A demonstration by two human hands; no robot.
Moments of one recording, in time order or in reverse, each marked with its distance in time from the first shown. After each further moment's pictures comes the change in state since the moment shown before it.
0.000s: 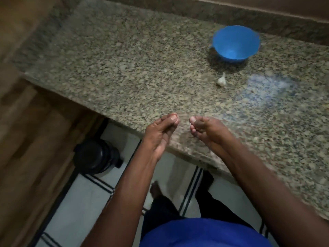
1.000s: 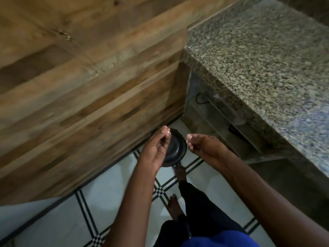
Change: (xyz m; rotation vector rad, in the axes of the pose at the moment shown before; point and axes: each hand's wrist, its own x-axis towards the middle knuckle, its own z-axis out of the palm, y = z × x) left_hand -0.046 0.264 -0.526 -0.676 0.323 0.175; right_hand 0.072 0.305 0.495 -0.483 -0.383 0.253
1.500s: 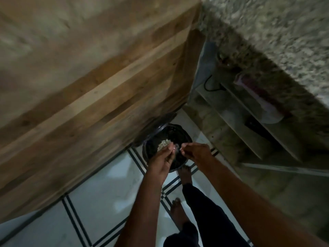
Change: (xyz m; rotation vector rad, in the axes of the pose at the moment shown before) left_hand 0.228 -0.054 -0.134 0.153 0.227 -0.161; right_hand 0.262 0.118 -0.039 -0.043 0.409 0.202
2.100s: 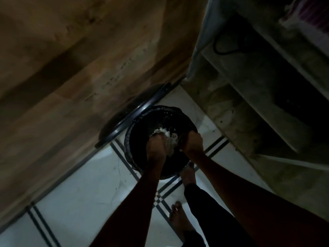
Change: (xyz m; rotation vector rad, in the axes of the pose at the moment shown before) left_hand 0.259 -0.053 -0.061 1.750 0.332 0.623; right_hand 0.255 0.107 0.011 -0.771 0.136 -0.345
